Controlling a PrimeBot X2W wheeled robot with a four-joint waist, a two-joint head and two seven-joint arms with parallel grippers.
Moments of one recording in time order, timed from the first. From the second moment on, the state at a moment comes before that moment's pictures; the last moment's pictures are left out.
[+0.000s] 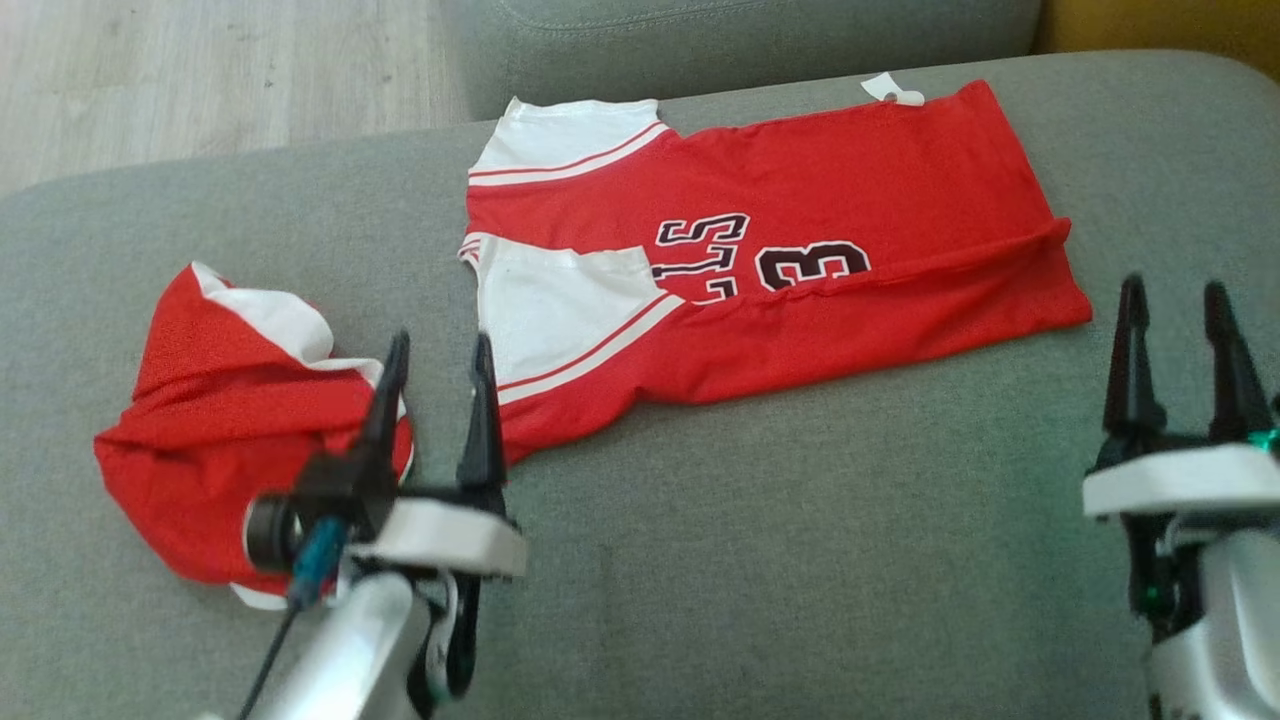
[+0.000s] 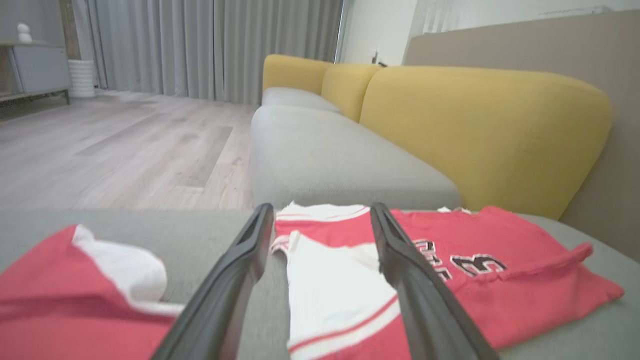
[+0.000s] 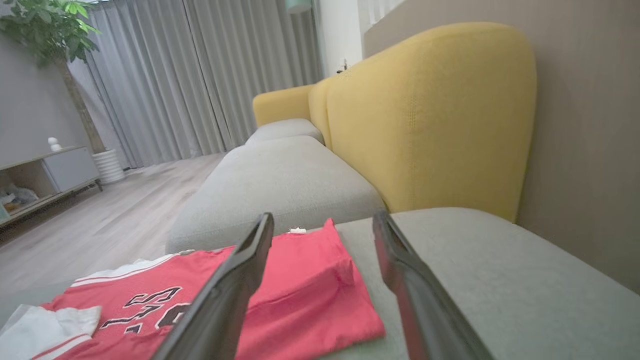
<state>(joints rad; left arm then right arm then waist) -0.30 0.17 -0.53 0.28 -0.53 0.23 -0.26 -0.22 -0.14 -0.11 0.33 0.25 0.13 -0.25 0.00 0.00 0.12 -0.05</state>
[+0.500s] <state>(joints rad) -0.30 0.11 -0.52 0.51 -0.51 0.14 -0.19 -0.18 -0.07 -0.13 0.22 0.21 0.13 -0.25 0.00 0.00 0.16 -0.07</state>
